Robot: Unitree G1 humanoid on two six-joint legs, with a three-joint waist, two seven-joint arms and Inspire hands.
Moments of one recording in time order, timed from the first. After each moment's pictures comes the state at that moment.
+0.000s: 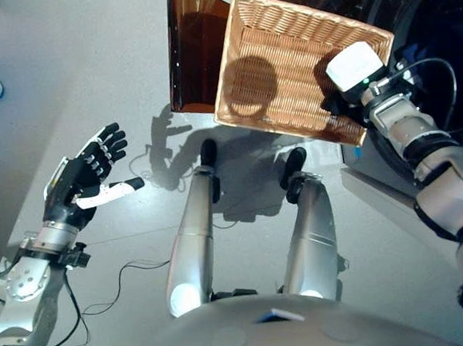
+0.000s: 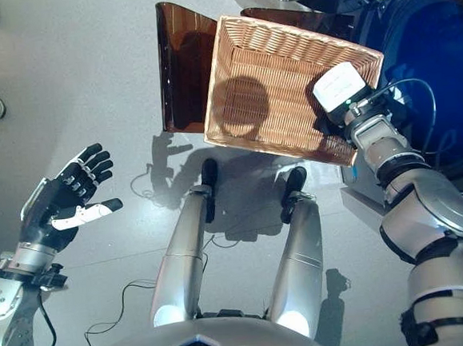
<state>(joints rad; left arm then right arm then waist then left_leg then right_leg) 0.43 0.78 0.00 -0.01 -0.68 -0.40 -0.23 -0.88 -0.70 0.82 1.17 -1.00 -0.02 -0.42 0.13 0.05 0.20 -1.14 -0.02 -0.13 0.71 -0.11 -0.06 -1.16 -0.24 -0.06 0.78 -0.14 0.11</state>
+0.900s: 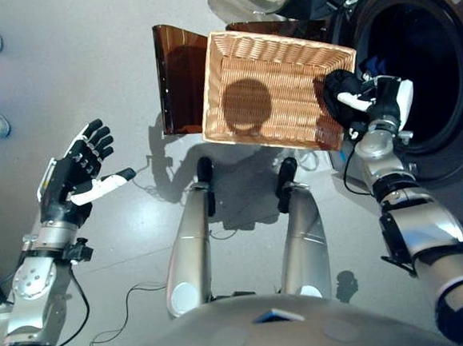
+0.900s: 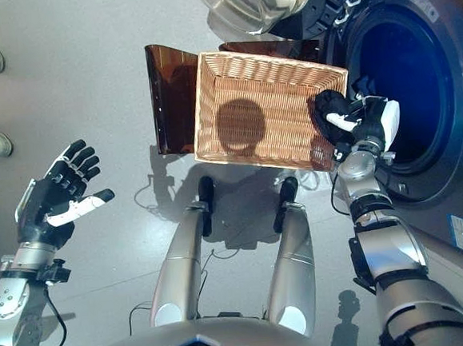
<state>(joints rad) 0.38 0.69 0.02 0.05 -0.66 -0.40 -0.14 -0.64 -0.45 0.09 1.15 0.20 -0.22 -0.50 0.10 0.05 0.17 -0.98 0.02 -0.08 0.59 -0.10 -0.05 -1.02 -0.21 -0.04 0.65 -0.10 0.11</state>
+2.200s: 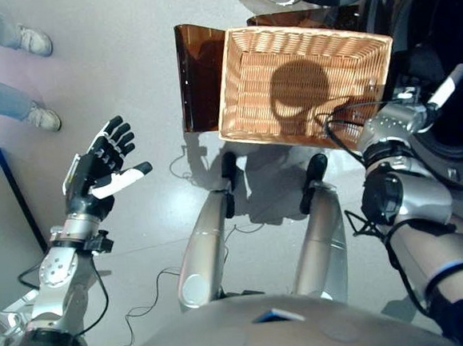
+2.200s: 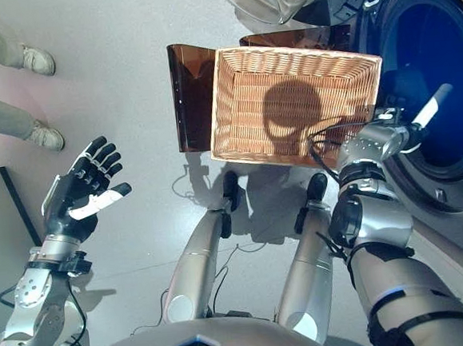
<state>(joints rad) 0.32 0.67 -0.09 0.03 -0.73 -0.39 -0.13 -0.90 -0.39 -0.44 1.14 1.41 -0.64 -0.35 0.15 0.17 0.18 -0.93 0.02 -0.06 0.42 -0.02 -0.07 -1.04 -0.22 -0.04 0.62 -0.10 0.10</state>
